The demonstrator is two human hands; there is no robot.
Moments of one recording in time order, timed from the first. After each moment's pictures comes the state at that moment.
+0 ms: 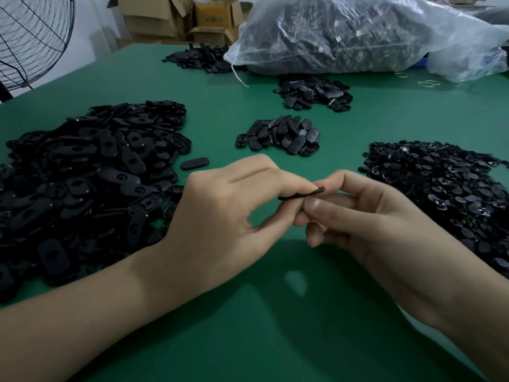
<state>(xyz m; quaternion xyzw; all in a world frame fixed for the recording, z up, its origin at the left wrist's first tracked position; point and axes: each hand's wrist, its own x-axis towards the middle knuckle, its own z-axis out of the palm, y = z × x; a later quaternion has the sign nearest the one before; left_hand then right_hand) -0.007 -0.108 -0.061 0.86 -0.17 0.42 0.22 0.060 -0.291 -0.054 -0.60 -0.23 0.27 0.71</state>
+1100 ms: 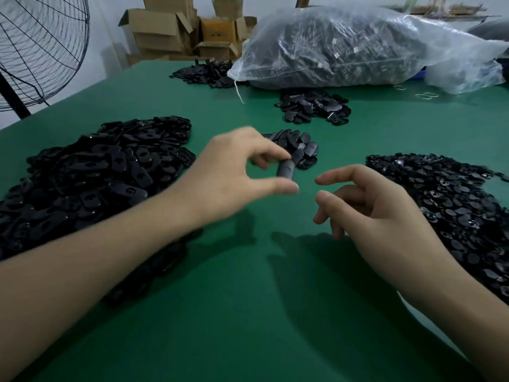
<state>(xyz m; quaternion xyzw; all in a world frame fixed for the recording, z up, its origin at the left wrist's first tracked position) 0.045 -0.074 -0.032 0.93 -0.05 0.21 0.30 0.078 -0.297 -0.057 -0.78 -0.28 0.04 0.55</state>
